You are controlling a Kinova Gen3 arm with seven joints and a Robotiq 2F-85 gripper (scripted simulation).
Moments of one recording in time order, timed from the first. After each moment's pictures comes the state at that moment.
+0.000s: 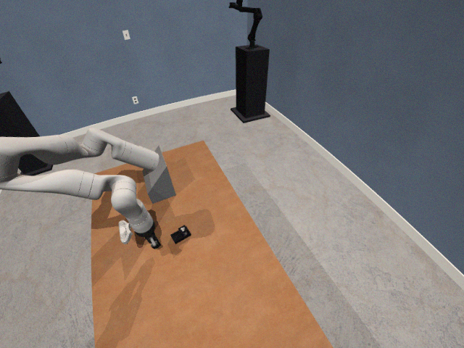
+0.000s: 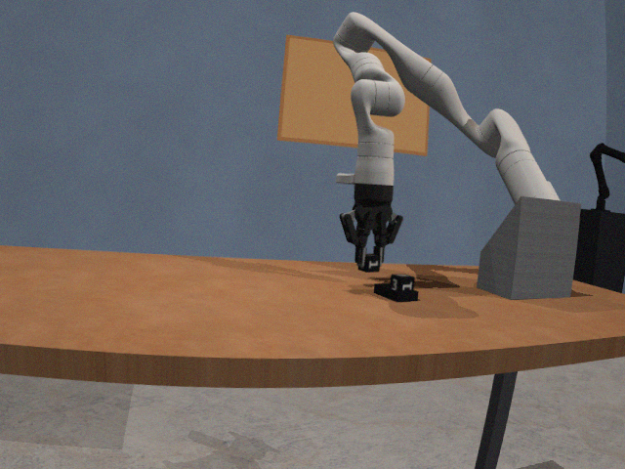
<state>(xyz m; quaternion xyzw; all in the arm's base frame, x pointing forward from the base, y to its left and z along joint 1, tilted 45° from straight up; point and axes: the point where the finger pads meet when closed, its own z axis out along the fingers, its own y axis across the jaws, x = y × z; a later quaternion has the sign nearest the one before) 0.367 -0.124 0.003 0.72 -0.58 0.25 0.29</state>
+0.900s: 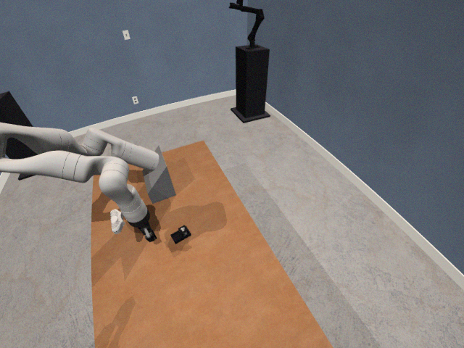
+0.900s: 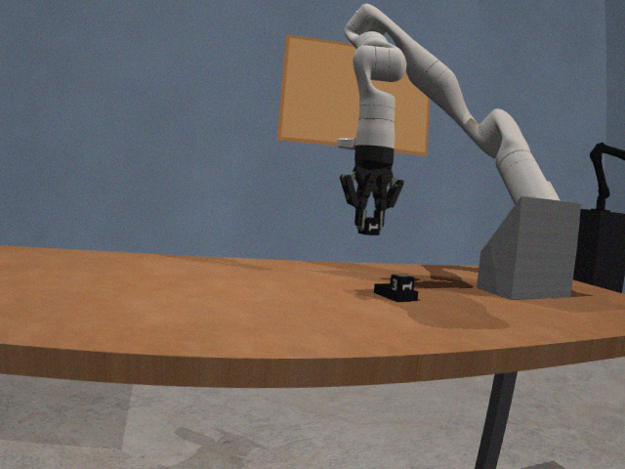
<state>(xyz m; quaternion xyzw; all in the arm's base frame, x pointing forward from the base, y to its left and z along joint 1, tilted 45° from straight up) 0.372 -0.071 0.052 0.72 -0.58 0.25 0.28</state>
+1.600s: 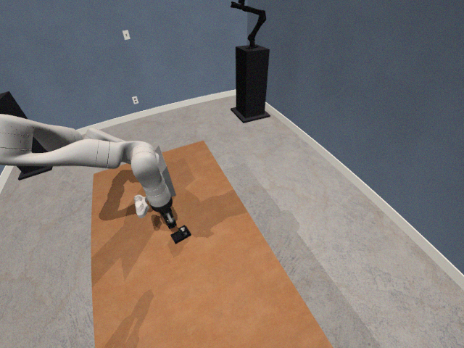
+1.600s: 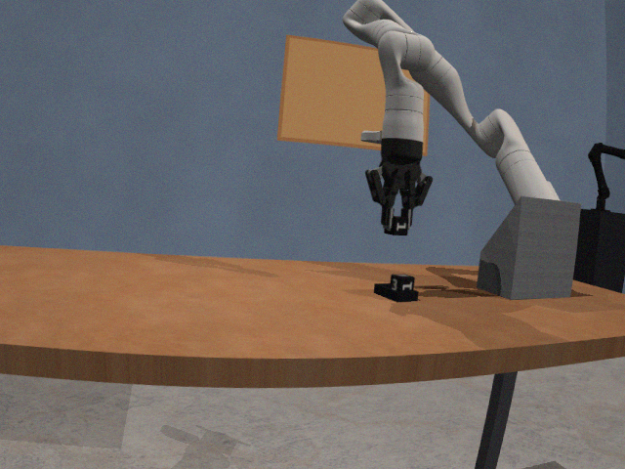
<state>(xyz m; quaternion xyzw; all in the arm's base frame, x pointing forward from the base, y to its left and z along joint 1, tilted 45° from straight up) 0.351 -0.003 -0.003 0.72 -0.58 0.25 0.28</state>
